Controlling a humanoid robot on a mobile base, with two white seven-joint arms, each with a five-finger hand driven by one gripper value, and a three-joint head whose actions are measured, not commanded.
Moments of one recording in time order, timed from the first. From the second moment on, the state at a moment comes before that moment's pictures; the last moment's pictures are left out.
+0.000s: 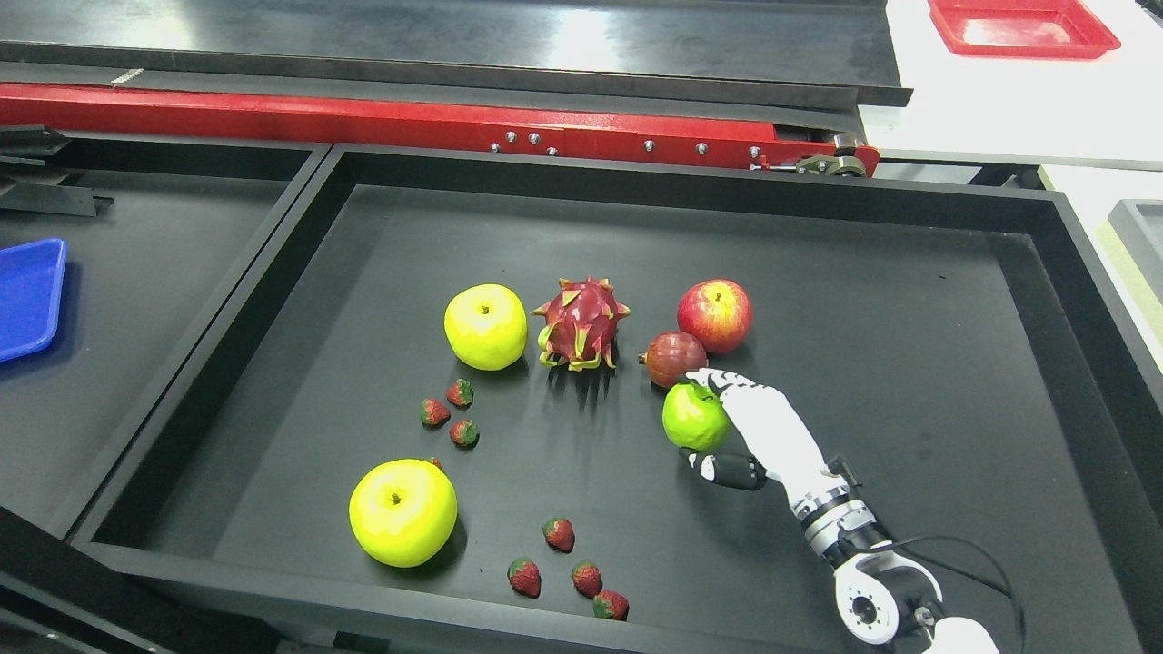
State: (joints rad) left arm 0.04 0.00 -0.06 -0.05 0.05 -0.03 -0.14; right arm -0.12 -0.08 0.16 -1.52 0.90 -0.25 0.11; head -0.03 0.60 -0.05
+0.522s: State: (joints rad) left arm 0.04 0.00 -0.06 -0.05 0.05 -0.03 -0.14; right arm -0.11 -0.07 0.17 -1.55 0.74 -0.24 0.13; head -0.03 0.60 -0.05
